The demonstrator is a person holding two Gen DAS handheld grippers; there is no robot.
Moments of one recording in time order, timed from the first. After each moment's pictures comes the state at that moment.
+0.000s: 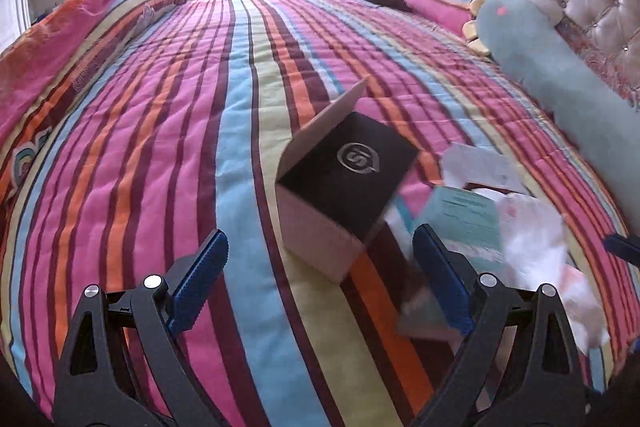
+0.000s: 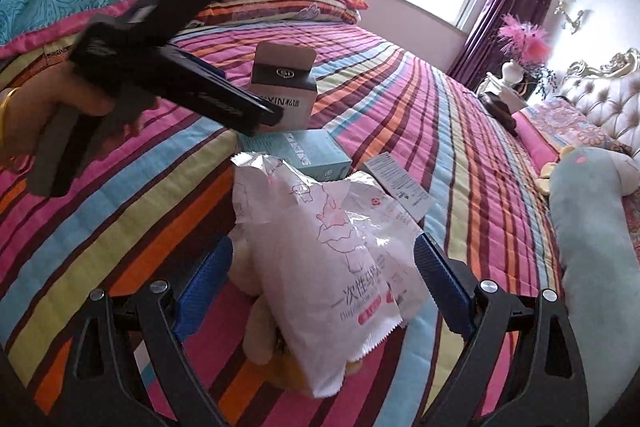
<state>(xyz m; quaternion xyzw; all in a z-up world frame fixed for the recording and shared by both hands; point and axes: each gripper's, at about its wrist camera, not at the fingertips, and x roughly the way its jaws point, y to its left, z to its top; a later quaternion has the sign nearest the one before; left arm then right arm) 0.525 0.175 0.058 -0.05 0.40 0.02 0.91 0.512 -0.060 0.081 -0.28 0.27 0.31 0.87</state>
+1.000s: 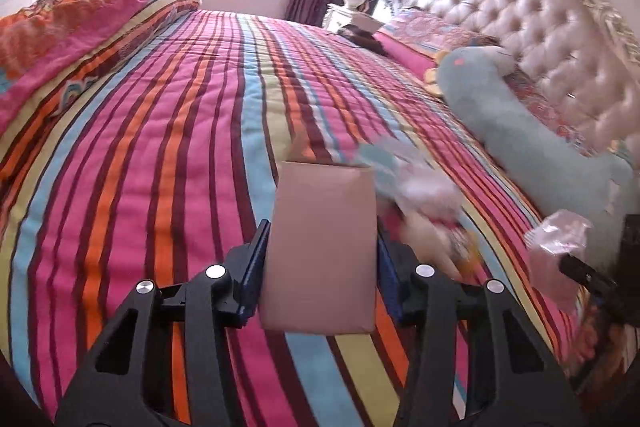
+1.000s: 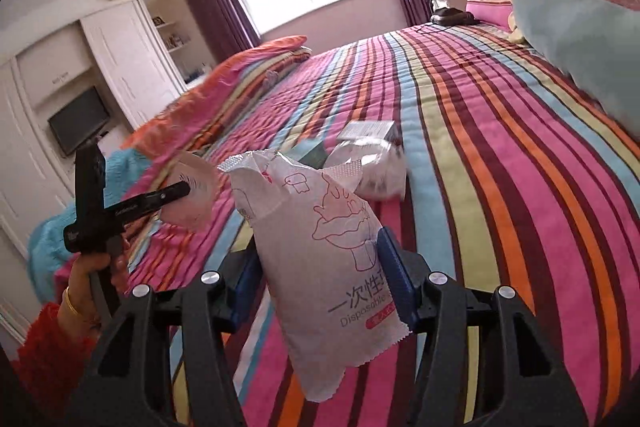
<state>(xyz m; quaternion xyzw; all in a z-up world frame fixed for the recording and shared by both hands) 0.331 0.183 0.105 -0.14 0.33 -0.03 0.93 0.419 -0.224 0.109 0.10 0.33 0.35 0.87</state>
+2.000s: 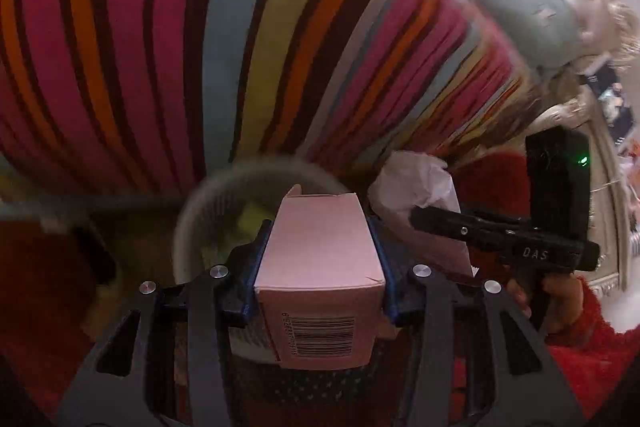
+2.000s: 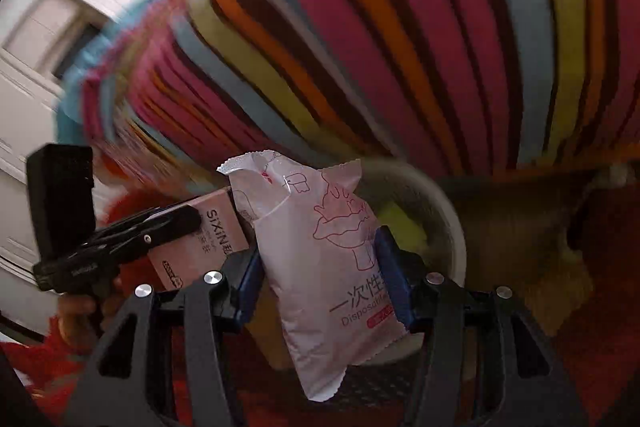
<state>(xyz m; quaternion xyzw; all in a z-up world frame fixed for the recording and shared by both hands) -0.023 0.009 -0.110 -0.21 0.54 -0.13 0.81 0.158 -0.245 -0.120 0.09 0.59 0.36 0.72</state>
